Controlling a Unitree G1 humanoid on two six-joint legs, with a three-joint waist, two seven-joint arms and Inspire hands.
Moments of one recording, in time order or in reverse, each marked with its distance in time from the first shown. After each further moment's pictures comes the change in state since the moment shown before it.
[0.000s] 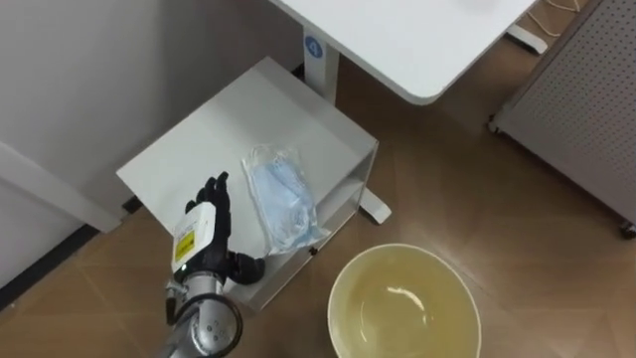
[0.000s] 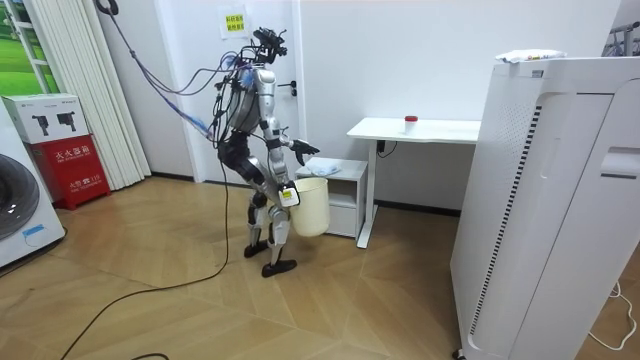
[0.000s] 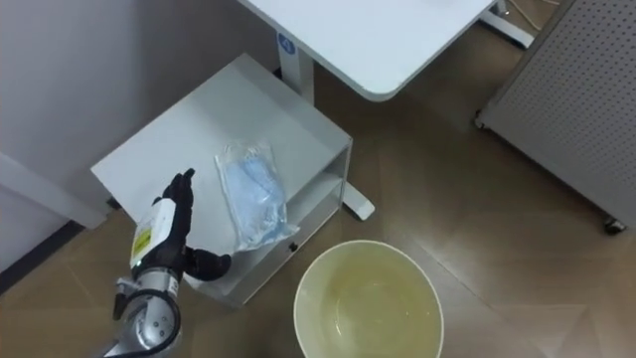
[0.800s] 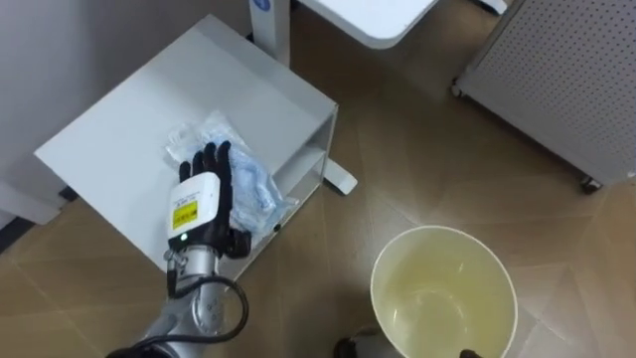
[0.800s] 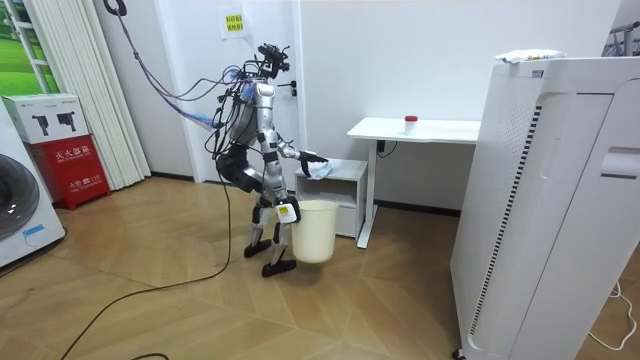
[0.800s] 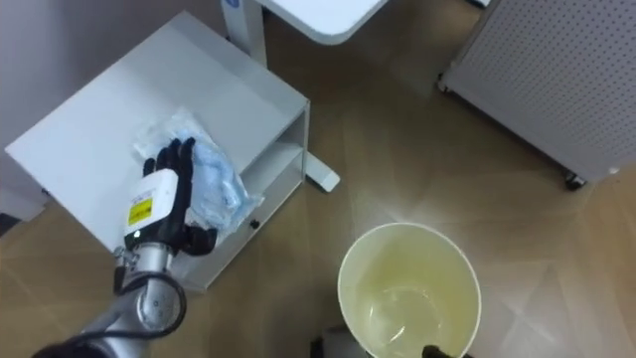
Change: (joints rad) left arm -0.104 0.045 -0.129 0.056 0.167 0.040 0.054; right arm 0.018 -0.061 0.008 -0.002 0.203 -0.010 -0.030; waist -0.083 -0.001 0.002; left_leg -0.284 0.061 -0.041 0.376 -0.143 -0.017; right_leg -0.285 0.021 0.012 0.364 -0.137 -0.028
